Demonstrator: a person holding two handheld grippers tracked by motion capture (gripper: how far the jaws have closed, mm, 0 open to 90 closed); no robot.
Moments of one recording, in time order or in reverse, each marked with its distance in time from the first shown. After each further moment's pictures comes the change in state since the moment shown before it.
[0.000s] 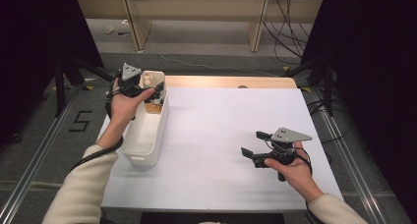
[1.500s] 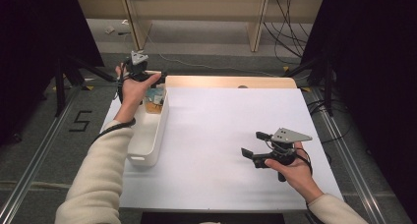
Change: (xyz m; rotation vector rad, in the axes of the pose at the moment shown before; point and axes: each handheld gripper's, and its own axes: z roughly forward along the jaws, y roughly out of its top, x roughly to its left) left arm 0.024 0.017 0.065 -0.001 0.065 -0.015; right arm 0.000 -0.001 0.000 0.001 0.008 0.003
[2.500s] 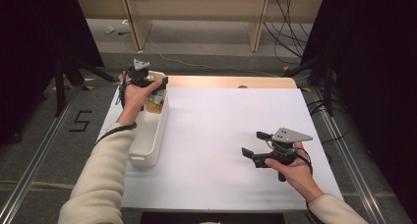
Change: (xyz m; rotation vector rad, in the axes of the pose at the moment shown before) left arm 0.004 -0.027 0.017 0.084 -0.003 -0.036; right arm 0.000 0.000 -0.001 -0.003 -0.002 0.002
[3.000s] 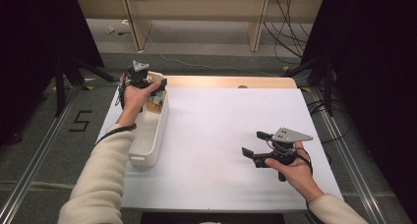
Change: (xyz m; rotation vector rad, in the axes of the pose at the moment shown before) left arm 0.003 -0.006 0.001 0.032 0.016 -0.004; right arm -0.001 0.000 0.000 -0.003 -0.003 -0.001
